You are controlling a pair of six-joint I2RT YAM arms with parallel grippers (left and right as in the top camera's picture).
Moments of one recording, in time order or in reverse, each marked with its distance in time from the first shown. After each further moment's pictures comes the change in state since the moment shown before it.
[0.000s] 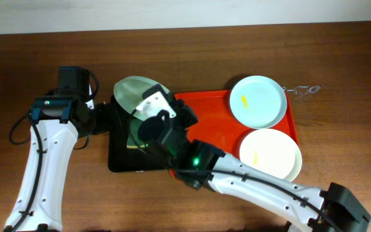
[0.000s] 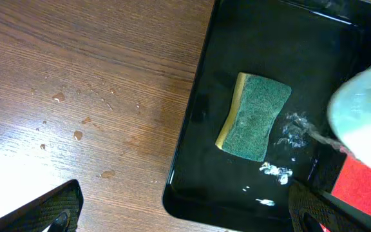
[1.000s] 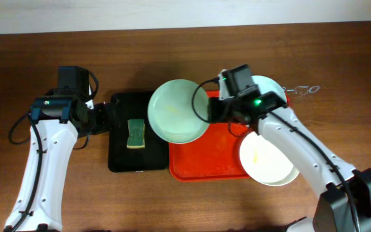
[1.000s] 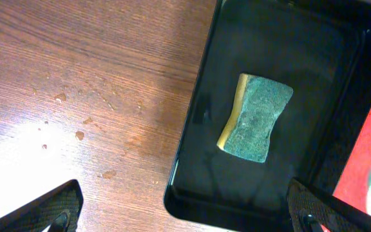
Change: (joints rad) left arm 0.000 0.000 0.000 0.001 -0.003 0.000; right arm -0.586 0.002 0.000 -0.540 -1.124 0.602
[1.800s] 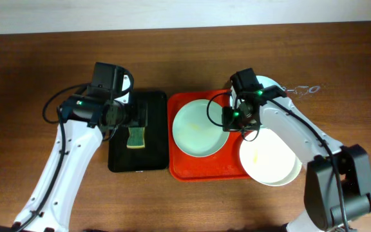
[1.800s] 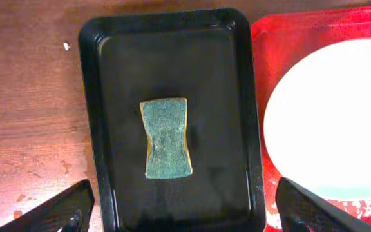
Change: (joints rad) left arm -0.217 0.000 0.000 0.145 0.071 0.128; right arm -0.135 0.122 0.000 -0.213 0.013 -0.095
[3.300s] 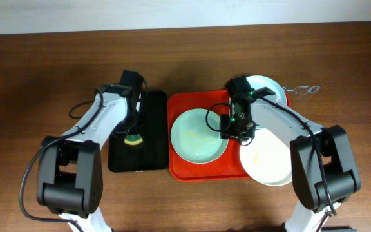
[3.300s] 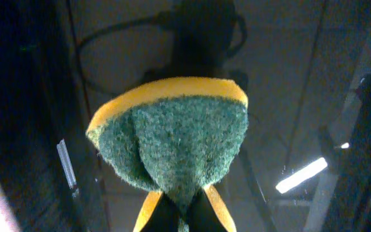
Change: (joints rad) left arm 0.000 0.436 -0.027 0.087 -0.075 -0.048; right arm 0.000 0.151 -0.011 -0.014 -0.043 0.066
